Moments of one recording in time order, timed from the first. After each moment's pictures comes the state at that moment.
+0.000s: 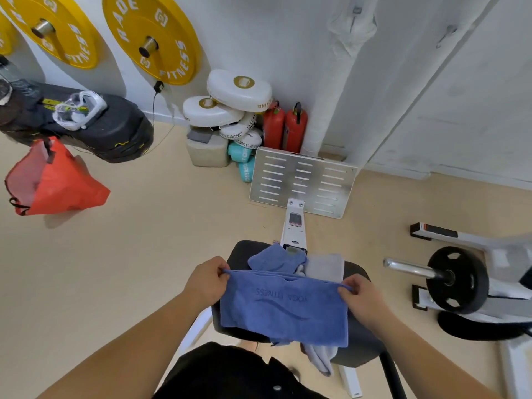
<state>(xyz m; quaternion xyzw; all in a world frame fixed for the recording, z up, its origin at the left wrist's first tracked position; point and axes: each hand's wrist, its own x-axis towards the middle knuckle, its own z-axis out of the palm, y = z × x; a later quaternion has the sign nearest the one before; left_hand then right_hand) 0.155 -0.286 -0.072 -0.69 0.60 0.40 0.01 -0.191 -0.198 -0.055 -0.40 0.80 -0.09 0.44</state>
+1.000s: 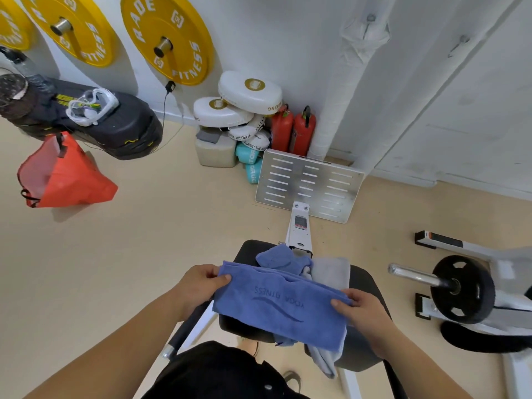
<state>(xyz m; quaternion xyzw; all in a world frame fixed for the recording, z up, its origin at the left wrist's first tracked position) 0.189 -0.273 -0.048 -0.67 0.37 0.63 -0.11 -0.171 -0.180 -0.048 -0.30 0.74 -0.17 0.57</state>
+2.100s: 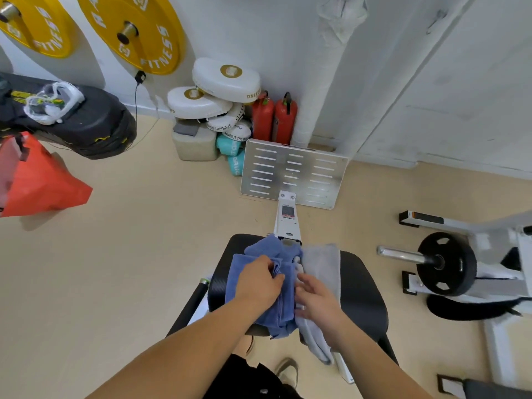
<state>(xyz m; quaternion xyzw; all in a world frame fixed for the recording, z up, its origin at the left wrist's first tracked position) 0.053 -0.257 -0.070 -0.64 0.62 0.44 -0.01 -0.091 -0.193 -0.050 -0.19 0.70 -0.24 0.65</state>
